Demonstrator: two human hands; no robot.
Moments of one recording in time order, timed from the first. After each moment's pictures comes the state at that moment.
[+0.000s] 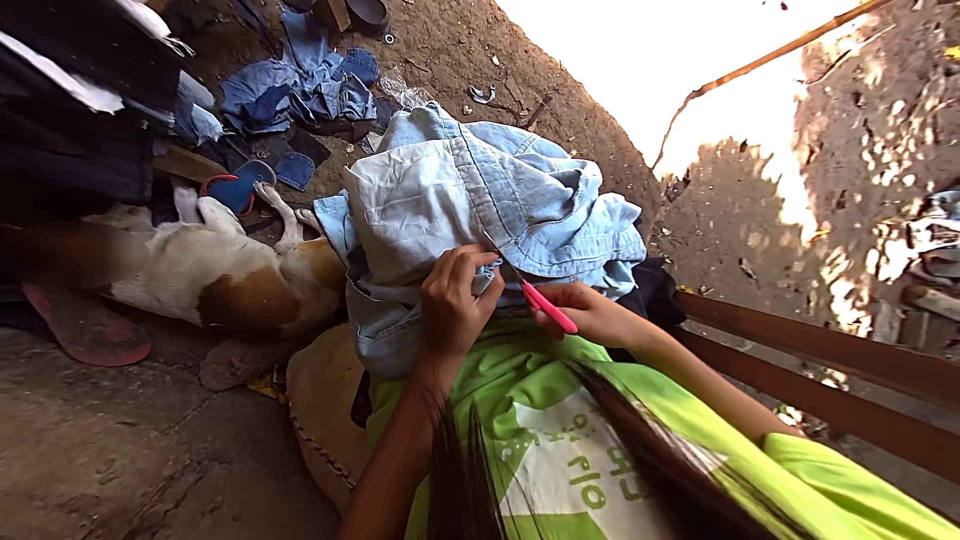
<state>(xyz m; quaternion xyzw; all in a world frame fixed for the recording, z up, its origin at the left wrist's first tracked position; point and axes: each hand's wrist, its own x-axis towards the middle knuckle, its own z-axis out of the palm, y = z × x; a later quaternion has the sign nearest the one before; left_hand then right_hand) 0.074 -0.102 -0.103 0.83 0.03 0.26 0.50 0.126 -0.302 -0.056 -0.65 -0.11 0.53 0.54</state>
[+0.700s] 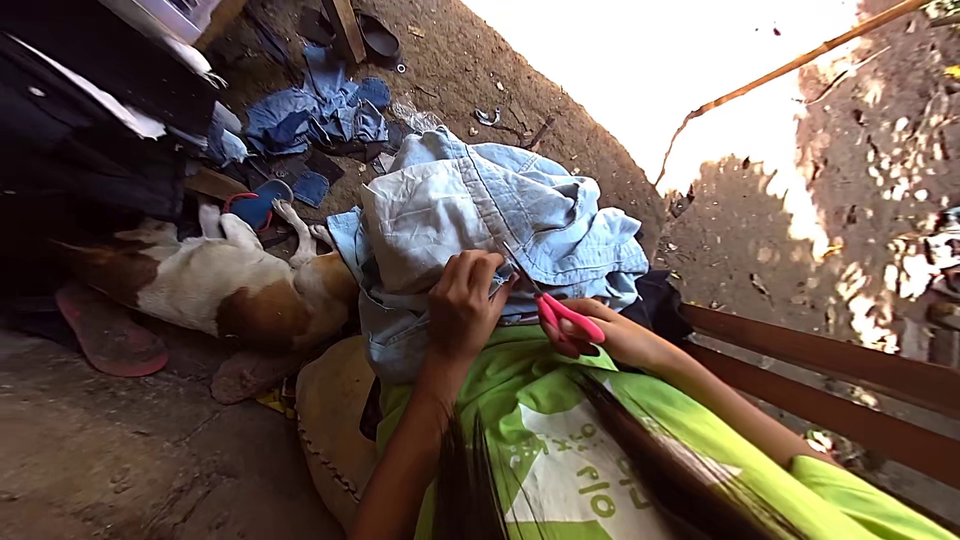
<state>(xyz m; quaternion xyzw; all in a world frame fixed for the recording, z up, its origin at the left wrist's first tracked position) 0.080 -0.098 -0.096 0.88 0.01 0.26 0.39 0.118 -0.307 -0.043 -0.60 -0.09 0.54 0.58</state>
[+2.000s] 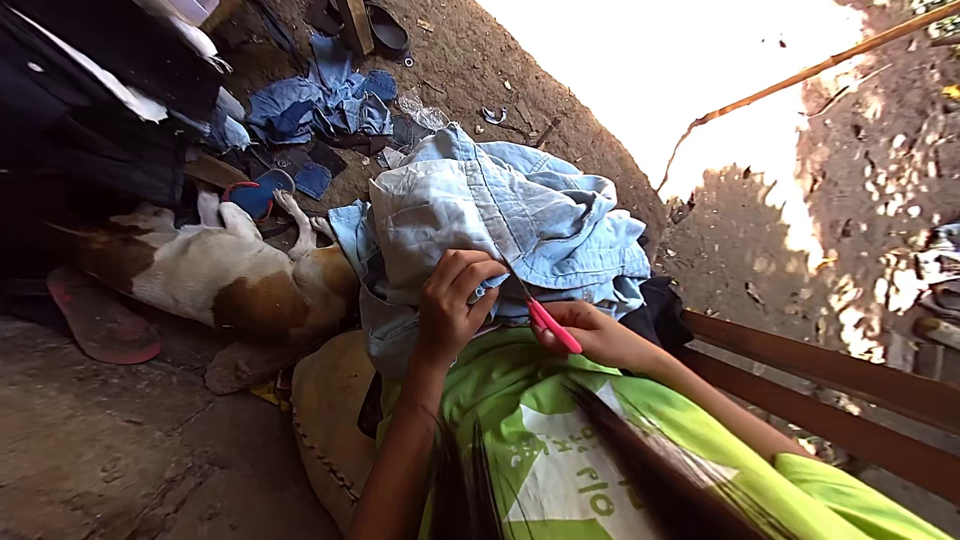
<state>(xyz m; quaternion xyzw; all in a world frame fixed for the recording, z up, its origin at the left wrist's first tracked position) 0.077 -0.068 -0.100 0.78 -0.06 0.26 0.56 0.117 -0.292 -0.057 -0.61 -0.16 0.51 0.58</state>
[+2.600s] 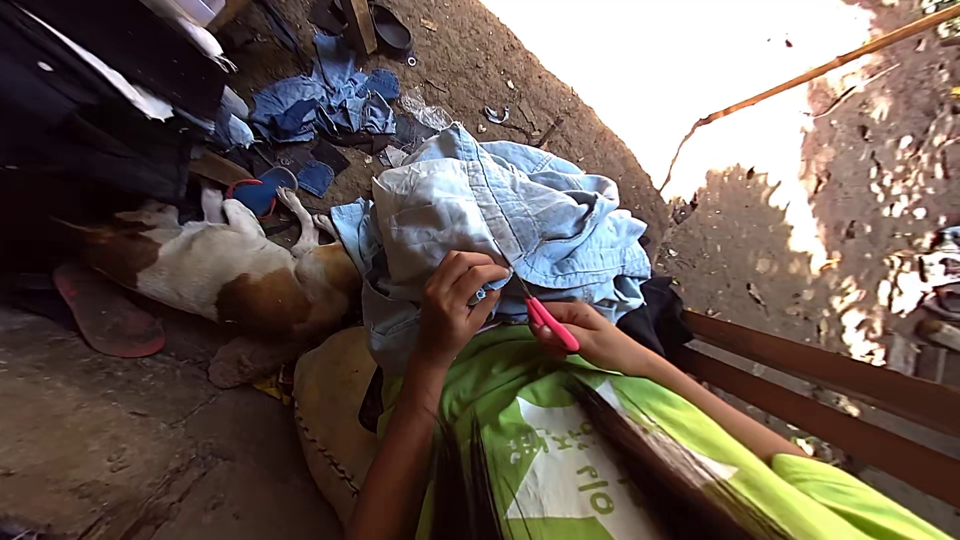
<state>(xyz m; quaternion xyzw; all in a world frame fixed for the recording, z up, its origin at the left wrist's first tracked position) 0.075 -0.068 -0.098 0.77 -0.06 0.26 0.58 0.110 -0.288 -0.057 -0.61 -0.16 0.49 0.60</state>
